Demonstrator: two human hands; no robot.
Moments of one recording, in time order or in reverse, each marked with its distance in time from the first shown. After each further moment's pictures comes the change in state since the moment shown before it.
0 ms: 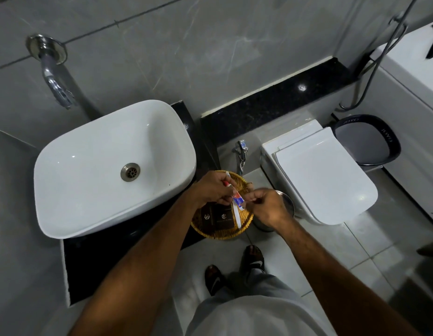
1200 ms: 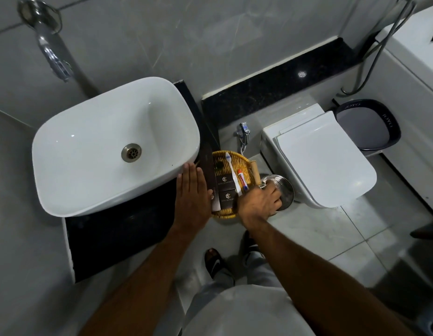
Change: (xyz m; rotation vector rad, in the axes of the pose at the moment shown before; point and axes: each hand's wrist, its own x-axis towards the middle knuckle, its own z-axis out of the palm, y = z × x) left_hand -0.050 -0.117 0.024 1.113 0.756 0.367; right_hand -0.001 0.029 0.091 -0.750 0.518 0.360
